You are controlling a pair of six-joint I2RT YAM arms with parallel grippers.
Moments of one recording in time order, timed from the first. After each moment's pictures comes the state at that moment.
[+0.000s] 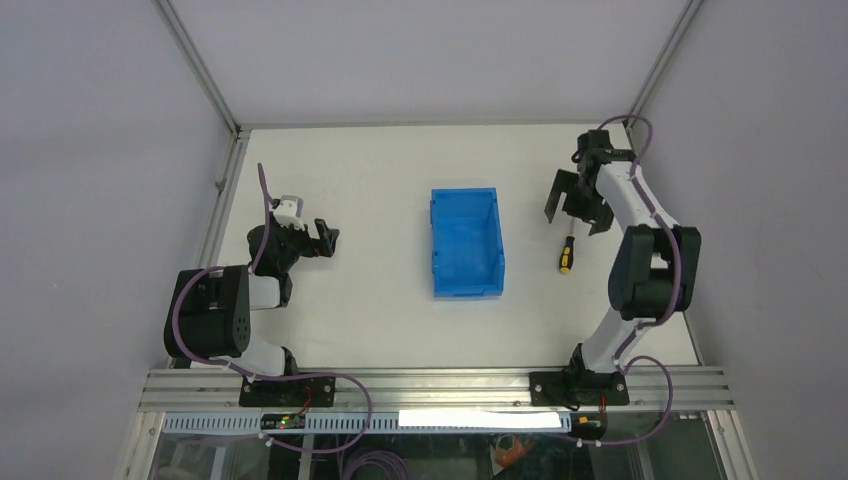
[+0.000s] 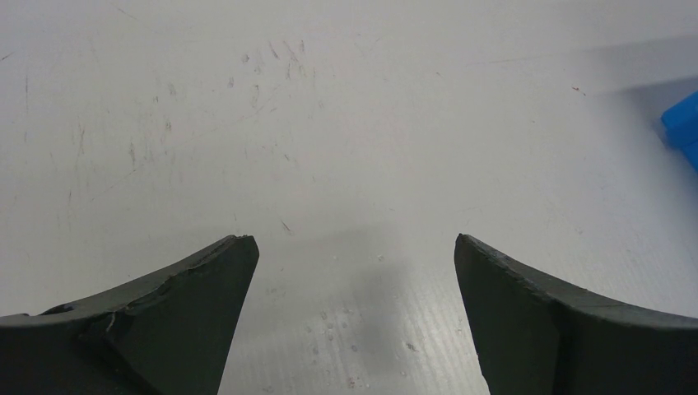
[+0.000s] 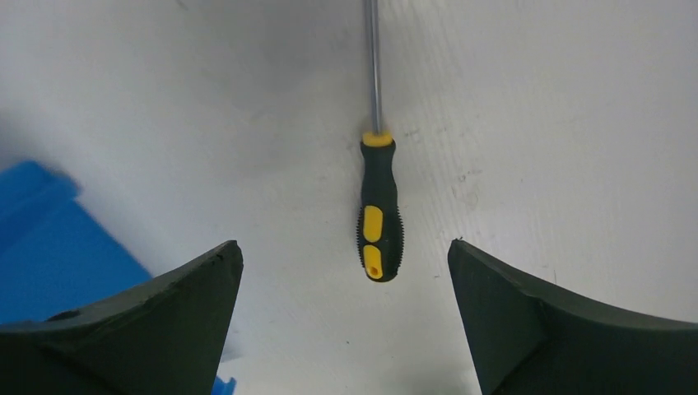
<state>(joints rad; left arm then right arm) 0.08 1.51 0.32 0.90 0.32 -0.05 -0.01 1.66 1.43 -0.95 0.12 0.32</state>
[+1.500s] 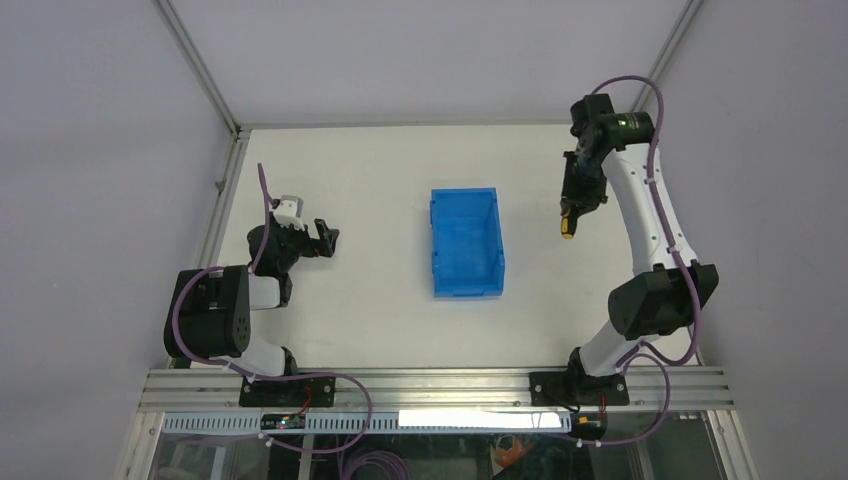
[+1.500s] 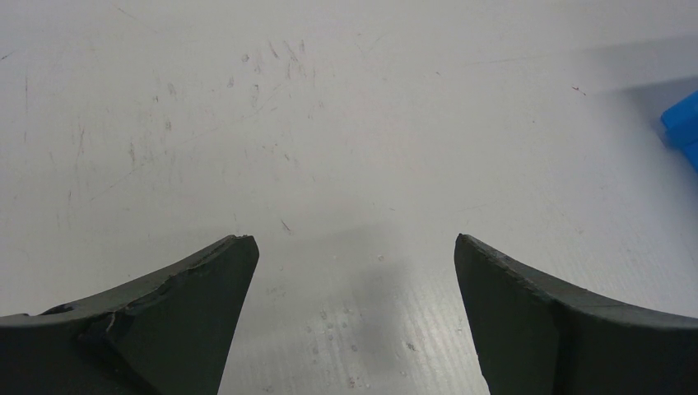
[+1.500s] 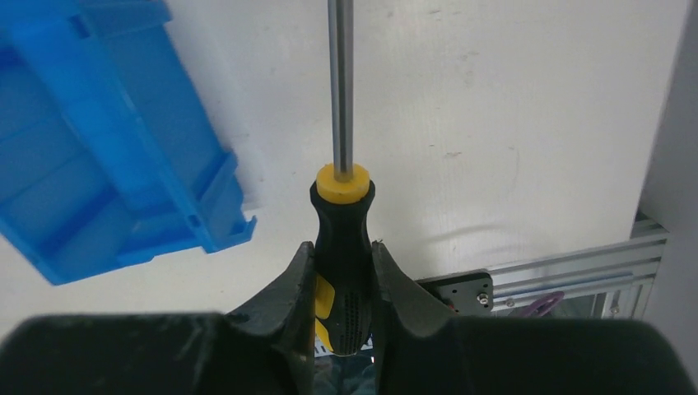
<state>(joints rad) 0.08 1.51 0.32 0.90 0.32 -0.05 0.11 1.63 1.80 -1.48 0.14 0.29</state>
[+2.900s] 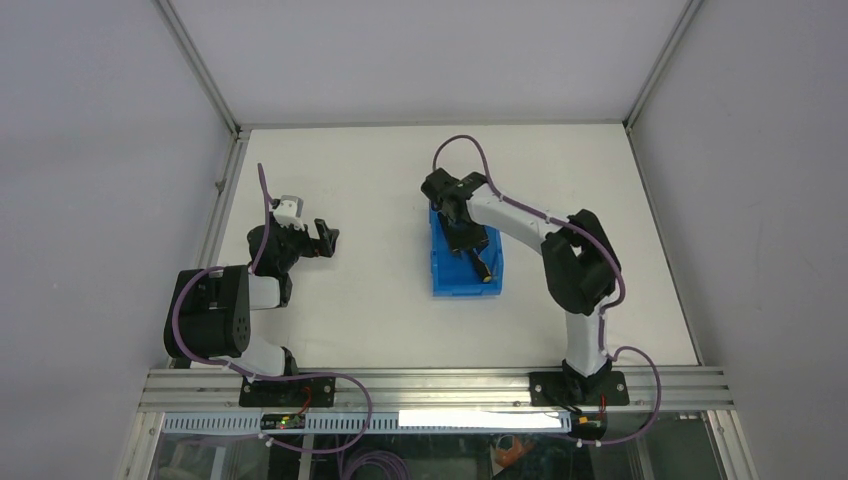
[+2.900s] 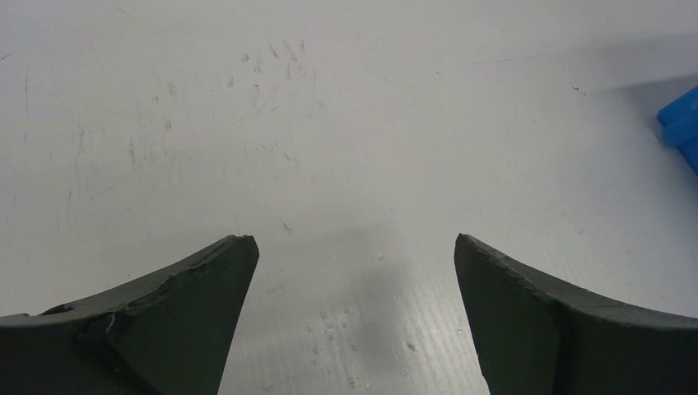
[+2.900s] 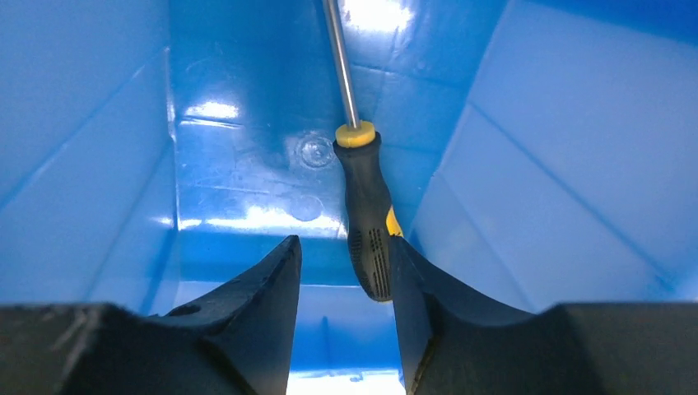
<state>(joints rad) 0.08 1.51 0.32 0.90 0.32 -0.05 0.73 1.98 1.55 -1.01 0.25 0.38</state>
